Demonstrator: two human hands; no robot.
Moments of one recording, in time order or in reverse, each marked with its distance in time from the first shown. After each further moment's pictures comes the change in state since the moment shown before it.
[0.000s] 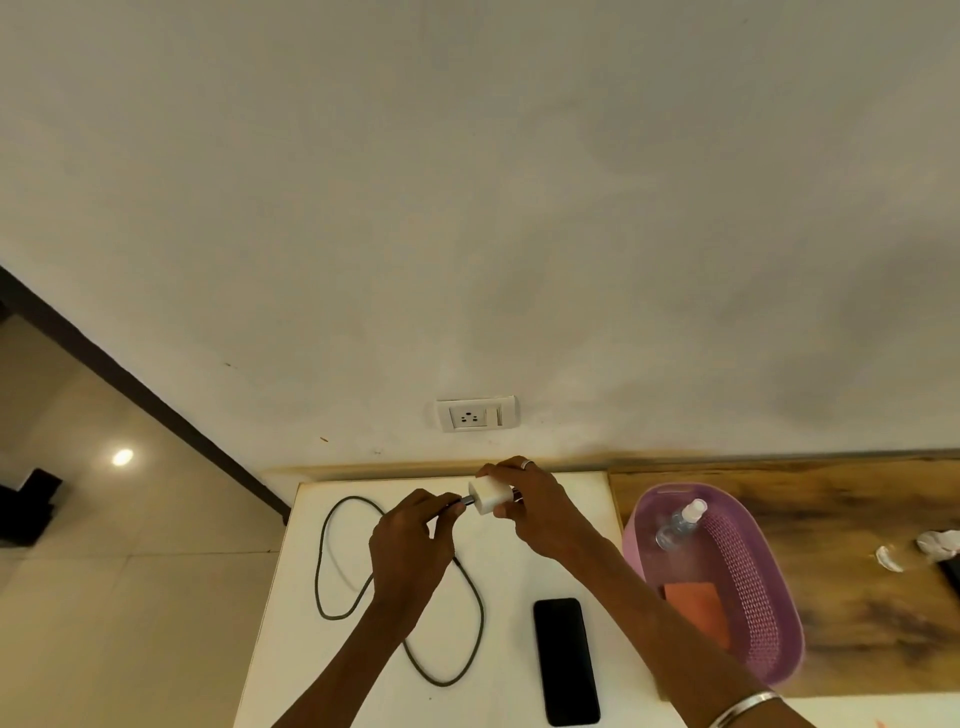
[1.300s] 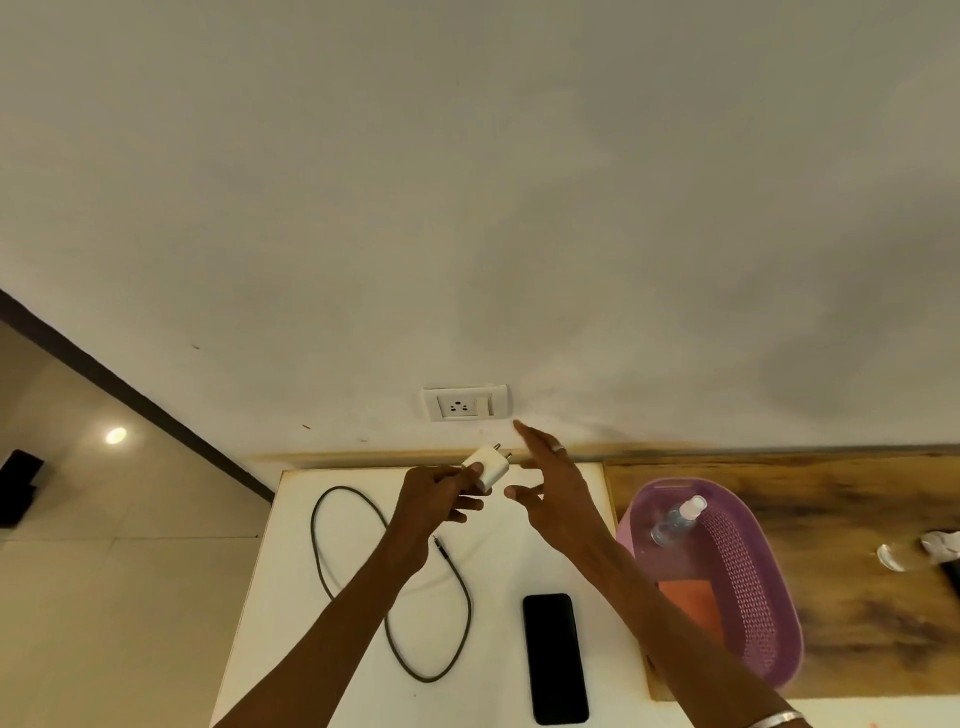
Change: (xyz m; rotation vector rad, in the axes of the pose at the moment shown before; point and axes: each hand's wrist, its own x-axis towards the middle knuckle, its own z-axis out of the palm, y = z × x) left_hand 0.050 0.013 0.034 -0.680 -0.477 -0.681; right_hand -0.004 0.023 -0.011 0.095 0.211 0.100
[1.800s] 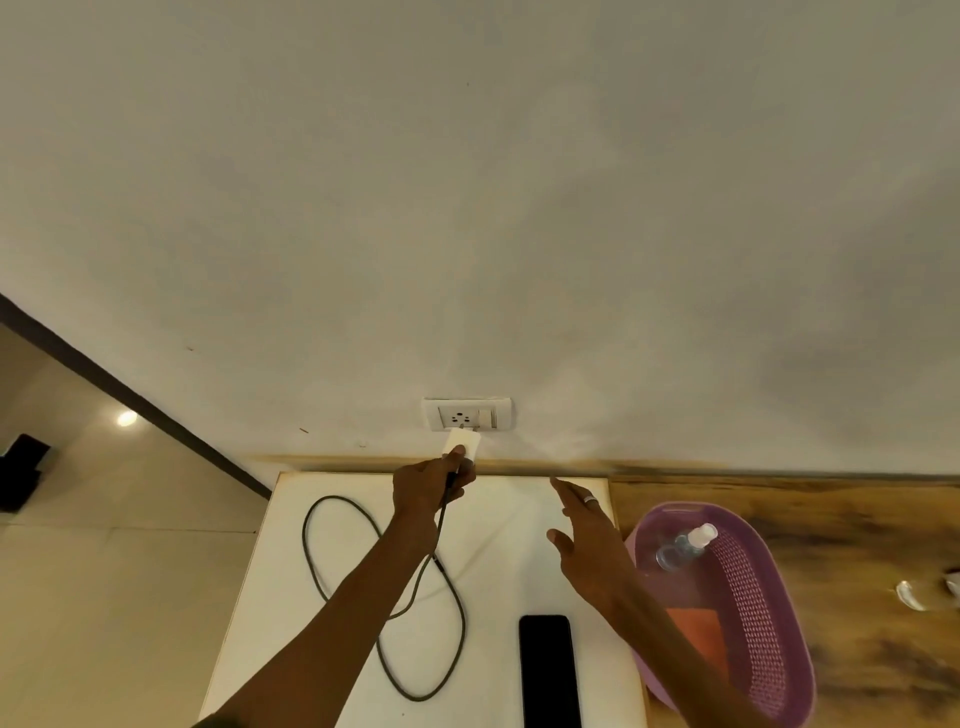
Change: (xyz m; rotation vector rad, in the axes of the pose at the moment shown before) left_hand 0.039 0.010 0.013 -0.412 0.238 -0.150; right_hand -0.019 0.044 -0.013 -0.248 -0.116 0.204
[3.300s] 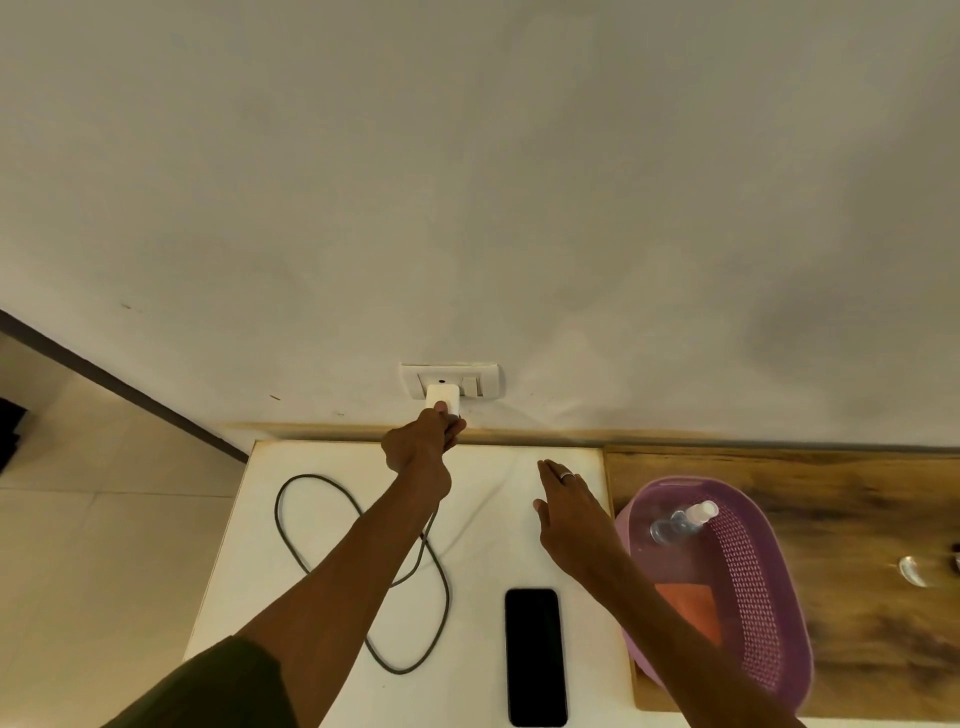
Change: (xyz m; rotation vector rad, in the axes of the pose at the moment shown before) left_hand 0.041 -0.008 0.036 -0.132 0.324 -0.039; right_hand 0.020 0.021 0.023 -0.259 -0.039 -0.087
